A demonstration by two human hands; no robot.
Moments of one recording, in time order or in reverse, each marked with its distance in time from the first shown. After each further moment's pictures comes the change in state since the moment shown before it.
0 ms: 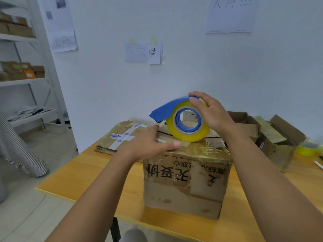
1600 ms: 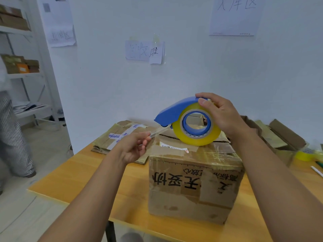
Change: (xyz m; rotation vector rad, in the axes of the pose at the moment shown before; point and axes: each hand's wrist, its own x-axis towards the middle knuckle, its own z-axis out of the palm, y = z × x) left_hand 0.029 -0.059 -0.004 -1.358 0.030 -0.477; right_hand 0.000 -0.006 -0.009 0.021 0.006 -0.042
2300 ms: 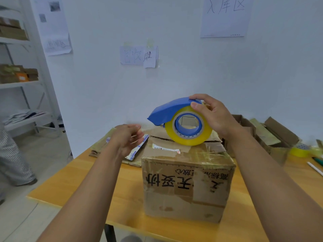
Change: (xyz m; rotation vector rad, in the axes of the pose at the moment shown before) left_hand -0.013 0.020 0.020 0.086 0.192 0.261; right_hand -0.004 0.002 -0.010 0.046 -0.033 -0.039
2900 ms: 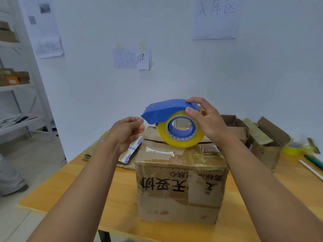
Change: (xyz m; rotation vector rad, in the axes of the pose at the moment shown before) left_hand -0.003 0.018 0.024 0.181 -0.132 0.143; right_hand -0.011 0.007 0.003 0.023 0.042 0.007
